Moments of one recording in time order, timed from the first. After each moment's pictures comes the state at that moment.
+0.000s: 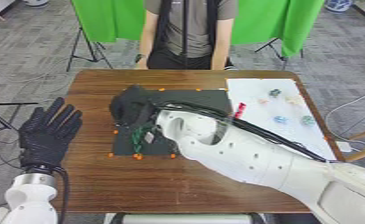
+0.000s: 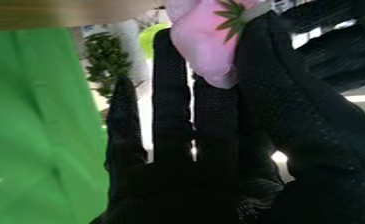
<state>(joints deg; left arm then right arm) 126.9 -55.2 -96.8 -126.7 12.9 20.0 19.6 -41.1 -72.1 14.5 -84.2 -115.1 5.6 3.3</state>
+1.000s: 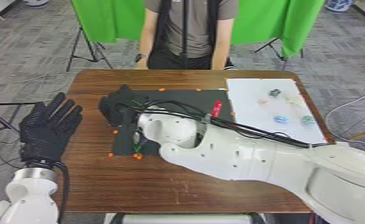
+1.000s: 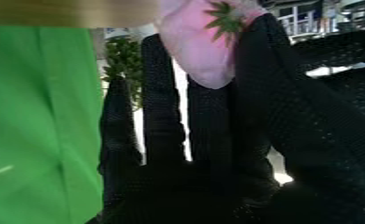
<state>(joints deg) 124.8 -53.0 -95.8 -126.3 12.3 21.2 20.4 -34.8 -76.8 6.0 -82.2 -113.9 6.6 16.9</state>
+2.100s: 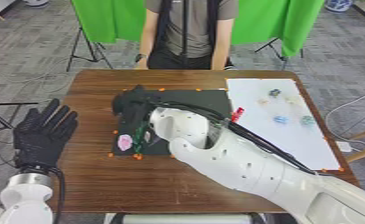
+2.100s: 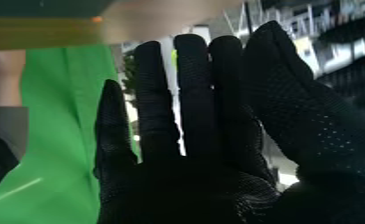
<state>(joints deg) 127.8 -54.5 -98.2 -126.6 10.4 20.8 20.3 -49.0 -75.5 25.4 -87.5 -123.1 -7.0 13.5</state>
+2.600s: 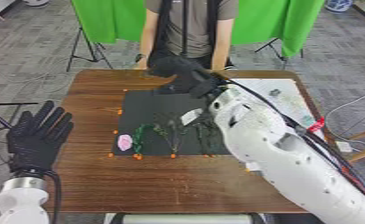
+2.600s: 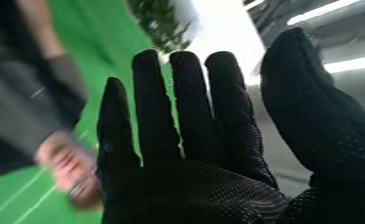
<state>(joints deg) 129.6 -55.9 -100.0 -126.7 10.7 19.5 20.6 -64.8 -57.7 48.4 -111.4 -107.2 0.0 12.1</state>
